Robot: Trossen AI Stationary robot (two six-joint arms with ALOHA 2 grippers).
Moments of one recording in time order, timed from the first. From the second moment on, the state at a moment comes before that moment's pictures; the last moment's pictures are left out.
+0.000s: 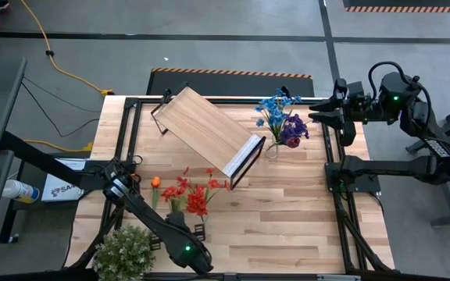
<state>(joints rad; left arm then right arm) -0.71 2.20 1.88 -1.57 -0.03 -2.46 -0.42 0.82 1.38 -0.72 -0.35 0.12</state>
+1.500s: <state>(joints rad) -0.75 2.11 1.97 -1.57 -0.02 -2.48 -0.42 0.82 1.38 -0.73 -0.35 0.12</state>
